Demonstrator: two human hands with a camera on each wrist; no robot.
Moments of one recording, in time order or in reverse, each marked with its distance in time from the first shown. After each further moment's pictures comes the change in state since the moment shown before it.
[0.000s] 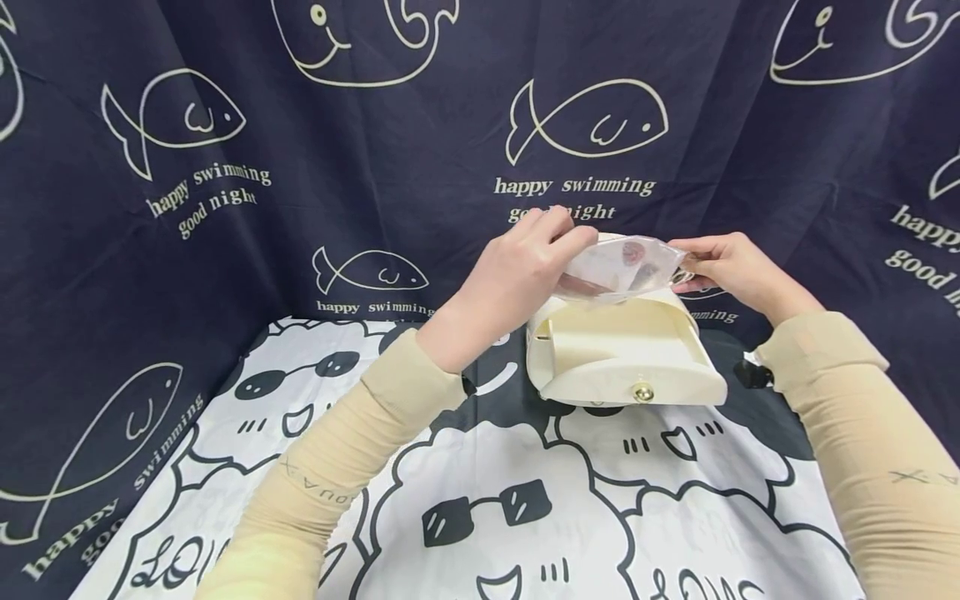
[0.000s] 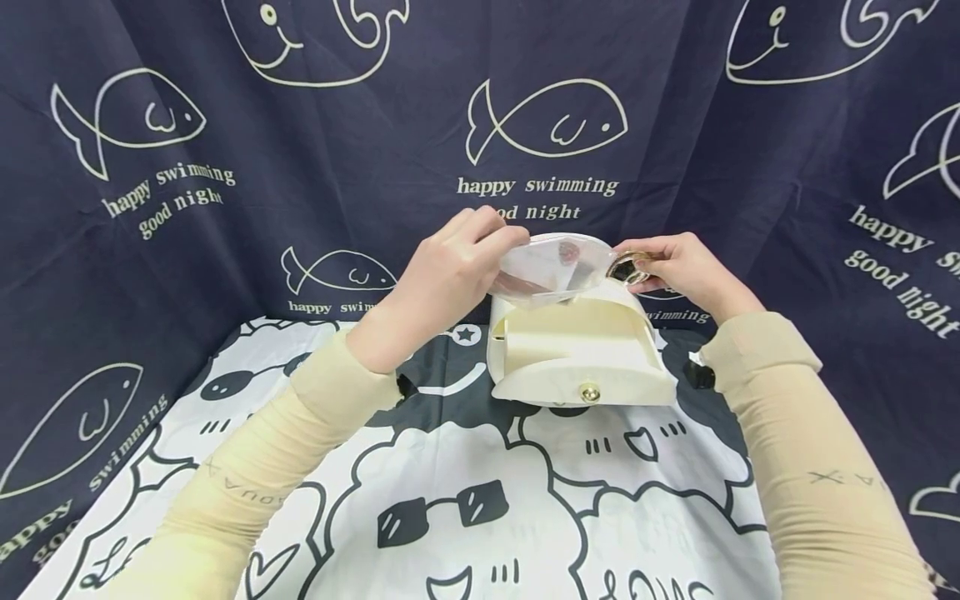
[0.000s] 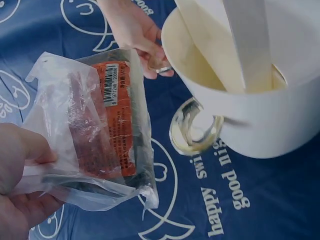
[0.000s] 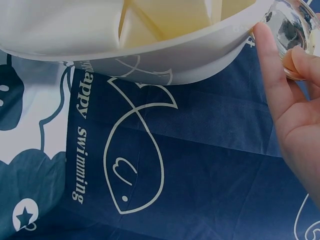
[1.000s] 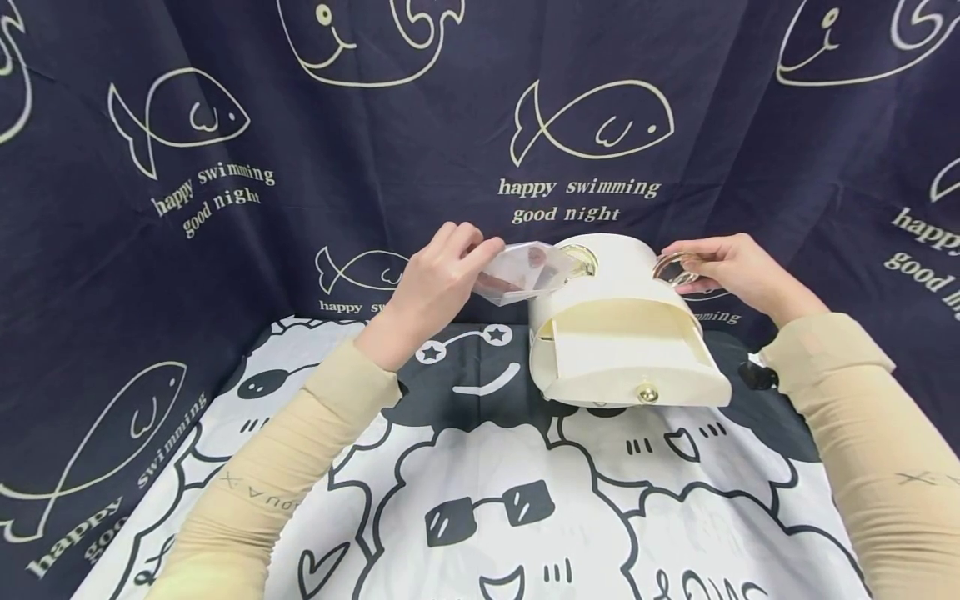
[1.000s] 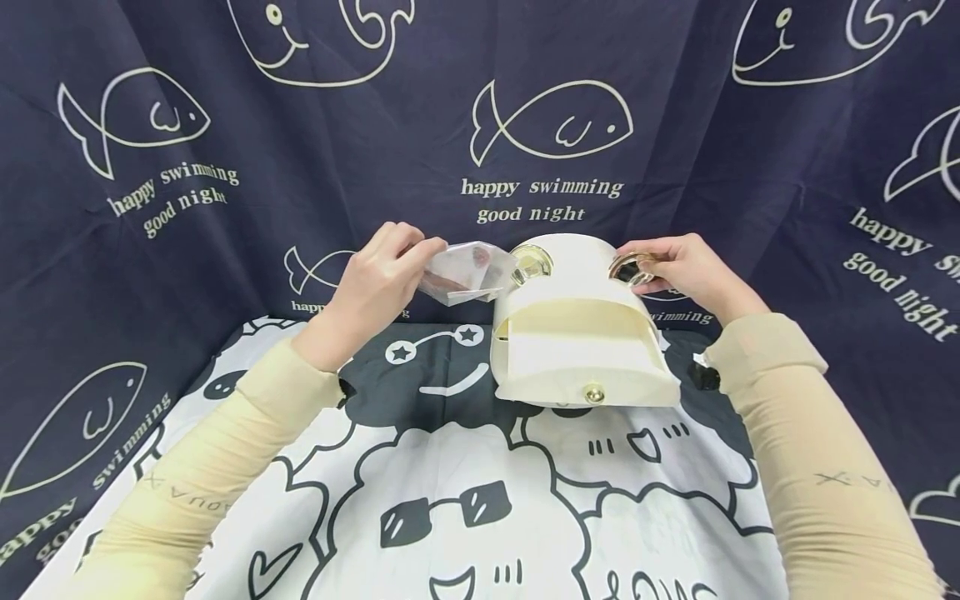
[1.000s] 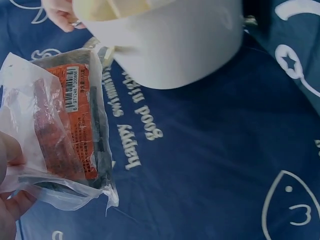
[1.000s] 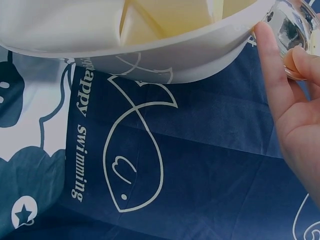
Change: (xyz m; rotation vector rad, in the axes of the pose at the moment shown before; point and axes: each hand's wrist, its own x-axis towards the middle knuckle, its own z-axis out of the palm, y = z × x) left_hand -0.062 -0.064 -0.003 0.068 0.092 -0.002; right_hand 0.005 0.000 -0.001 0.069 -0.097 -0.092
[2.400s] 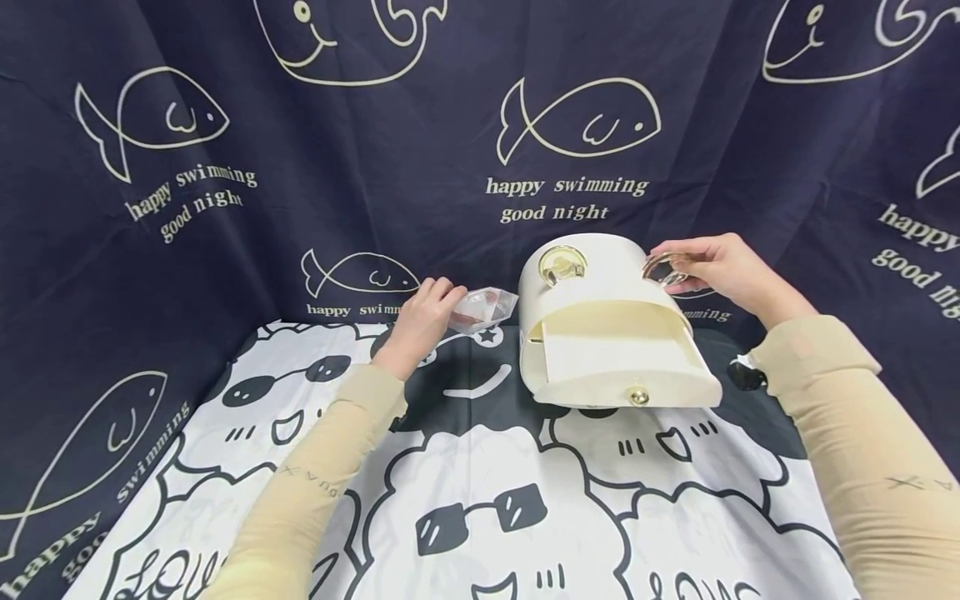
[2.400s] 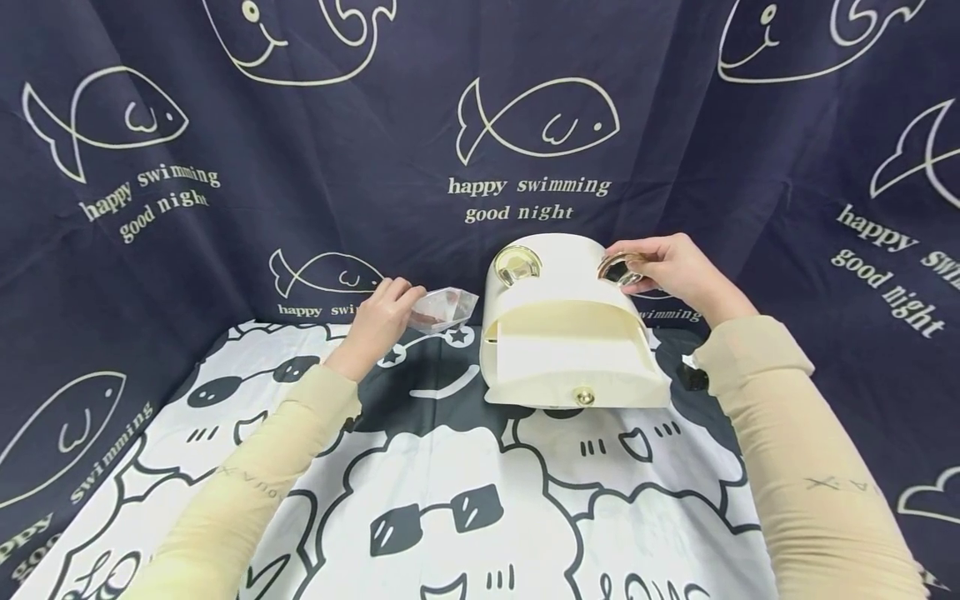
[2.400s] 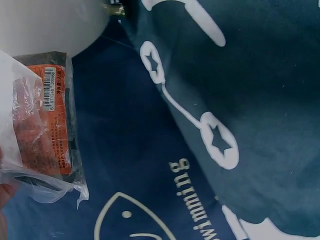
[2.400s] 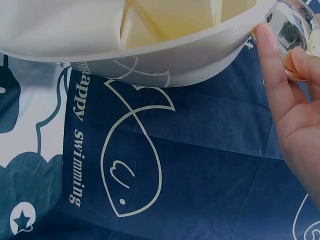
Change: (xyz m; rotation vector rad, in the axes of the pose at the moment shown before) left_hand -0.105 -0.027 0.099 0.034 -0.179 -0.152; right_hand 0.001 0.004 0.001 -0.027 0.049 0.029
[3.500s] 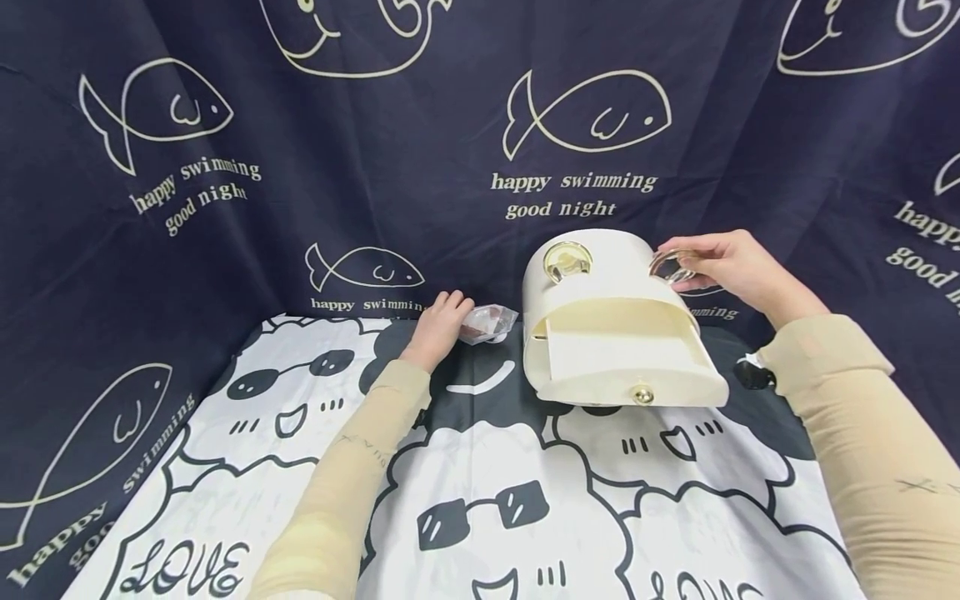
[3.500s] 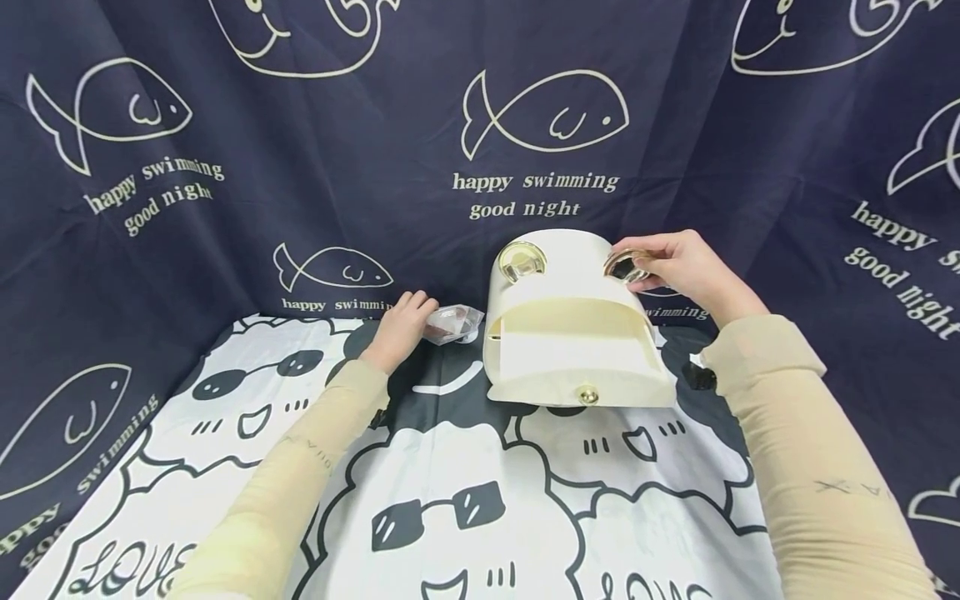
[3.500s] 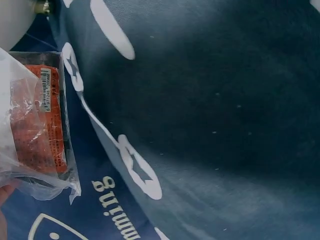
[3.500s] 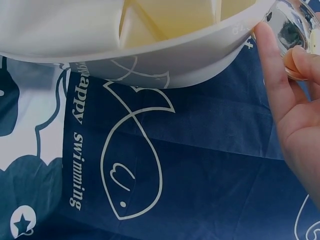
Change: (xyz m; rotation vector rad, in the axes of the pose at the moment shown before) left_hand -0.031 -0.006 0.065 0.010 -0.275 -0.135; right_hand 0.002 0.001 0.001 0.010 -0.023 -0.042
